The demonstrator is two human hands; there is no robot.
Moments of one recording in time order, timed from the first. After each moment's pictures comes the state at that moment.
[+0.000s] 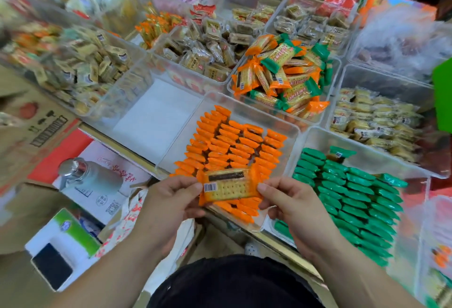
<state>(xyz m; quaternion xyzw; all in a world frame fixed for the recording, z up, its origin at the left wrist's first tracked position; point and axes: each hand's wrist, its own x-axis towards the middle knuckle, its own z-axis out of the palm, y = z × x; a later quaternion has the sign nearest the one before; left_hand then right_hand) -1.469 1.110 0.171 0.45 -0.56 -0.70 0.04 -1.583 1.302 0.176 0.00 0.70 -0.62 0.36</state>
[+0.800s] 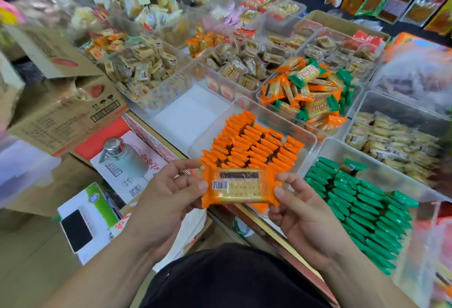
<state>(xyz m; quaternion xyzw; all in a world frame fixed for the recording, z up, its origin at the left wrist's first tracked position) -1.383 1.145 0.232 0.36 -0.51 -0.76 0.17 -1.533 1.327 0.200 0.00 0.45 -0.75 0.49</state>
